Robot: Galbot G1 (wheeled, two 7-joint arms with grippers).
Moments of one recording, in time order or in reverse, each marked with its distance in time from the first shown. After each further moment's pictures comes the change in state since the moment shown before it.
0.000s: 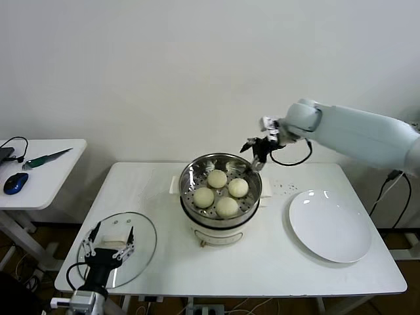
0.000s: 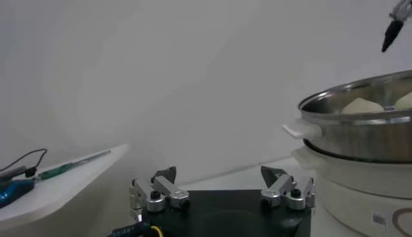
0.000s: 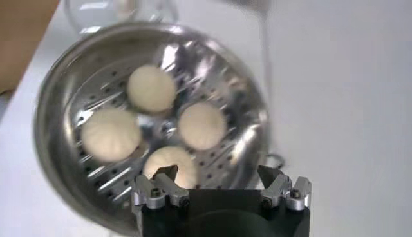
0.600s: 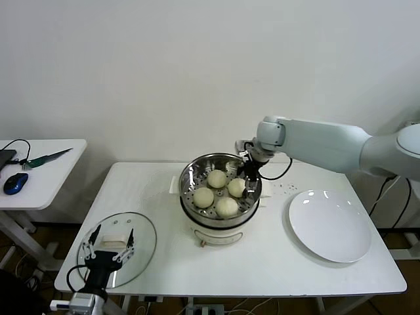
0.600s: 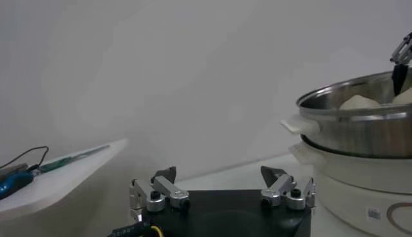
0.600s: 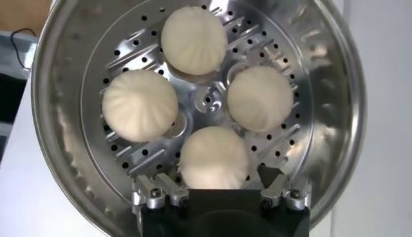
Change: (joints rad) left arm 0.014 0.003 0.001 0.006 -0.018 -0.002 0.001; right arm 0.002 0.243 -0.144 -0.089 -0.118 -0.210 -0.157
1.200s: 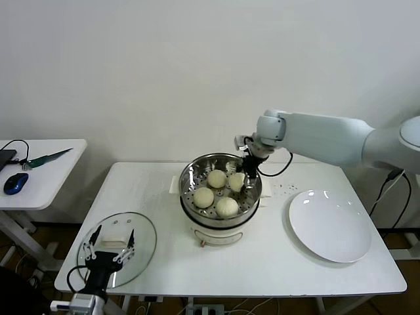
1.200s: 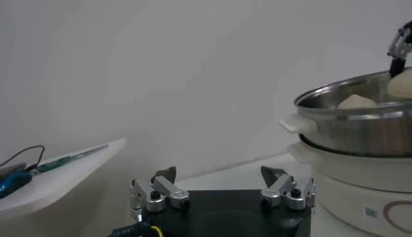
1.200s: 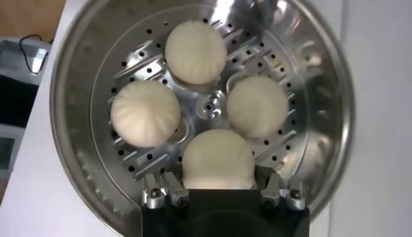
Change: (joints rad) left arm 0.003 0.002 0.002 -0.002 0.000 0.002 0.001; right arm 0.023 0.028 -0.048 0.000 0.038 0.007 -0.003
